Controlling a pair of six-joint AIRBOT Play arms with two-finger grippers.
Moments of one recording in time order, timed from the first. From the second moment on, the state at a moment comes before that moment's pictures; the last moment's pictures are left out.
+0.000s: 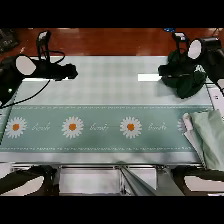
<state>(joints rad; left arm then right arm) -0.19 -1.28 1.20 1.29 -0.78 -1.62 0.15 -1.49 1.51 -1.68 1.14 1.70</state>
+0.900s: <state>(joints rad) -0.05 -1.34 1.21 1.34 -0.57 -1.62 -0.19 -1.83 1.52 -1.60 0.86 1.84</state>
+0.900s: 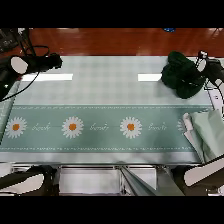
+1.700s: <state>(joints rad) 0.10 -0.73 1.02 1.16 -1.03 -1.48 -0.04 -1.40 2.03 -1.33 1.02 1.47</state>
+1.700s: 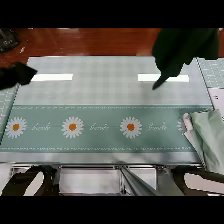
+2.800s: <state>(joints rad) 0.10 -0.62 0.79 1.08 -1.08 -1.48 0.57 -1.19 1.25 -1.12 1.22 1.42</state>
